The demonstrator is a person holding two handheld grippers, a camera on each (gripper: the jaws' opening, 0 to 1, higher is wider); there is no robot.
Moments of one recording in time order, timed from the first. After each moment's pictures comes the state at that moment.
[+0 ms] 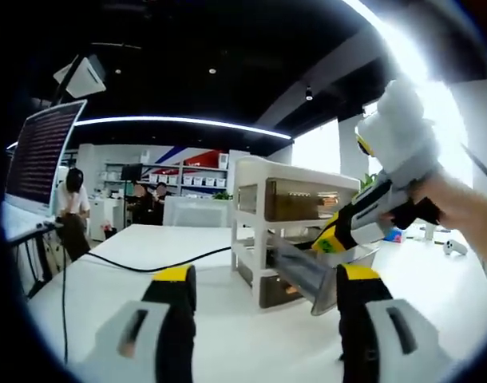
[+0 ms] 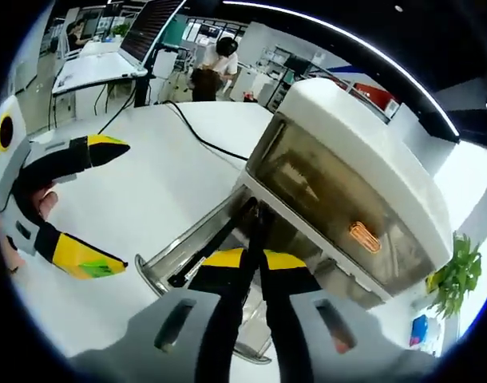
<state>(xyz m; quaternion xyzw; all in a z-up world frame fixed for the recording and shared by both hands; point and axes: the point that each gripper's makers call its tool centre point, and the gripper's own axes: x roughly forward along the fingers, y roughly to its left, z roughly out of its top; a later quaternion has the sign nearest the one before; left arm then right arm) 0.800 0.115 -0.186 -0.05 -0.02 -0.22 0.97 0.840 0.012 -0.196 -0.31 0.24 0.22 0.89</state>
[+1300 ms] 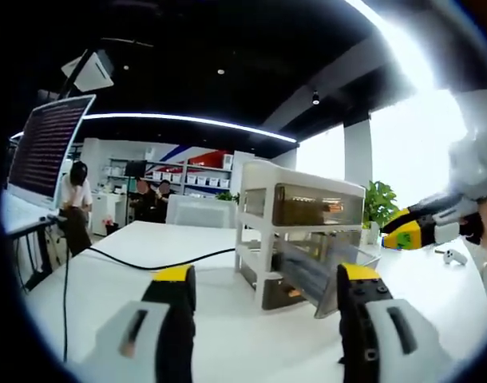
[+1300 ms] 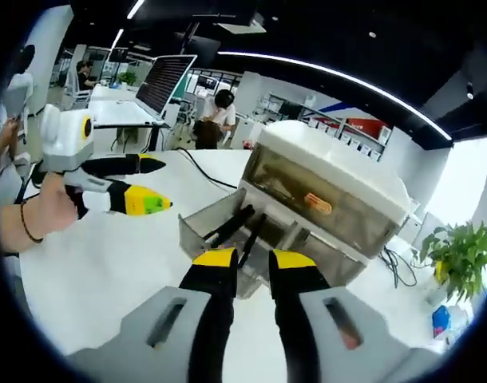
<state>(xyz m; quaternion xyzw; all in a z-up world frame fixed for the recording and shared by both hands) 0.801 0.123 -0.183 -0.07 -0.02 -0.22 0.97 0.762 -0.034 -0.167 -0.22 0.12 0.26 0.93</state>
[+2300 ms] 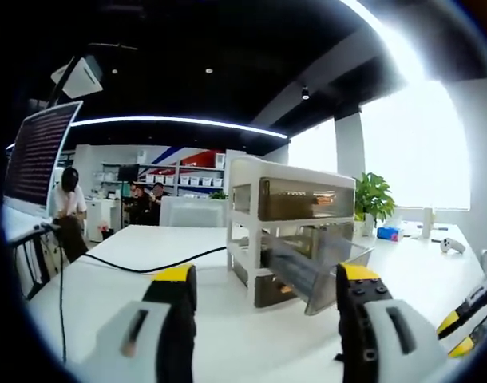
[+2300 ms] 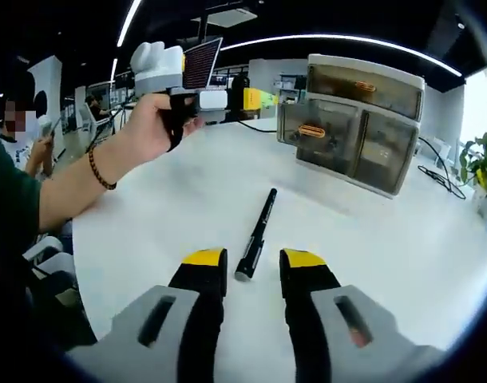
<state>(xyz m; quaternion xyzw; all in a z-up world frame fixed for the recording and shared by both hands) 0.796 0.109 -0.185 -0.04 -0.02 -0.23 0.97 0.636 -0.012 -0.299 -0.12 0.20 0.32 0.92</state>
